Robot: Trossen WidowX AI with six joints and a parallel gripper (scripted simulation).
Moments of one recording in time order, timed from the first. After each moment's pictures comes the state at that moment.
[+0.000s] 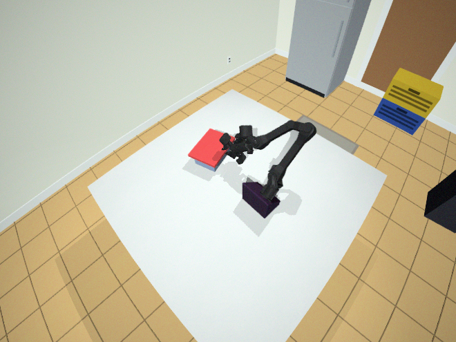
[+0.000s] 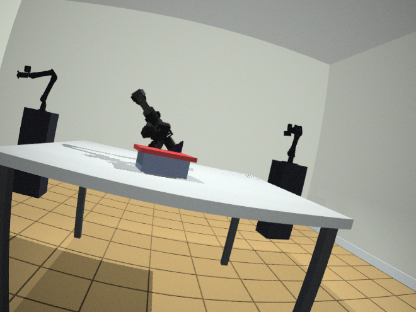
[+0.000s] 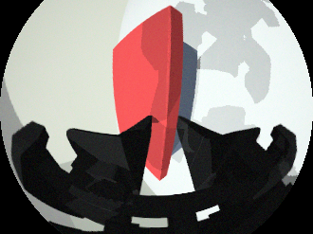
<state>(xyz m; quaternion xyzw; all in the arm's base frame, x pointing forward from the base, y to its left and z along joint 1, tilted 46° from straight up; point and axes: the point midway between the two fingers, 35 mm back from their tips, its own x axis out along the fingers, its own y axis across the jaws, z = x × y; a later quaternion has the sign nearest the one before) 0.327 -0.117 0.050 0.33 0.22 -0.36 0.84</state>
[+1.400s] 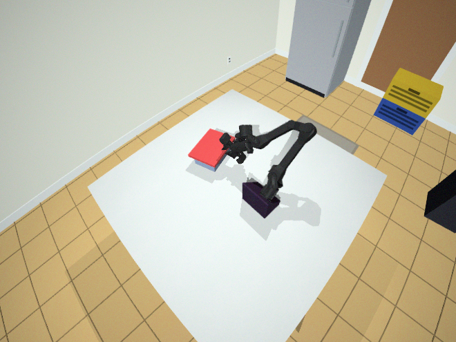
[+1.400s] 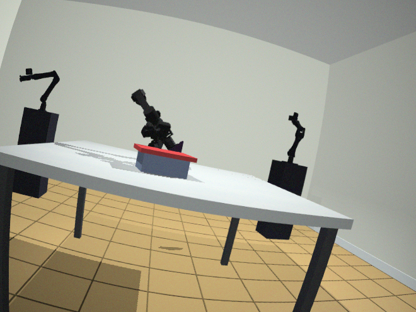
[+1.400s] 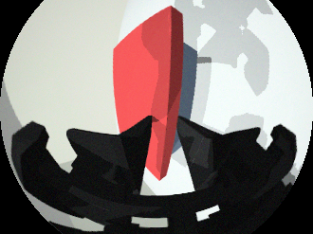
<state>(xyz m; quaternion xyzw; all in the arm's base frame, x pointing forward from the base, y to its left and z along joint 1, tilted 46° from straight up) 0.327 -0.116 0.052 0.33 0.22 -0.36 0.84</state>
